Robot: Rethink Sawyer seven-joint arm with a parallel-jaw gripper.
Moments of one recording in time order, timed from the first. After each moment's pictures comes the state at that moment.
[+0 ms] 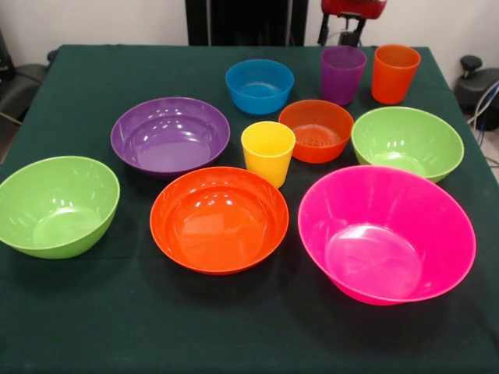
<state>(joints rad) 0.06 -0.61 -0.06 2.13 -0.02 0.20 1.90</state>
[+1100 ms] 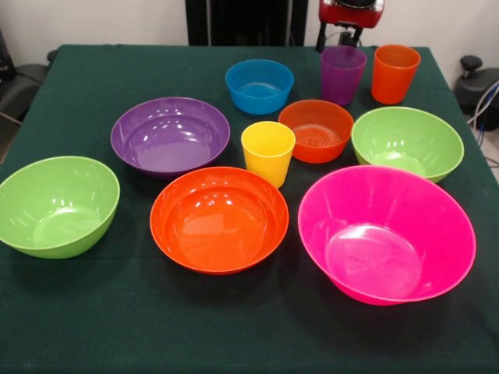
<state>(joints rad) 0.06 -0.56 -0.06 2.11 -0.02 0.19 1.90</state>
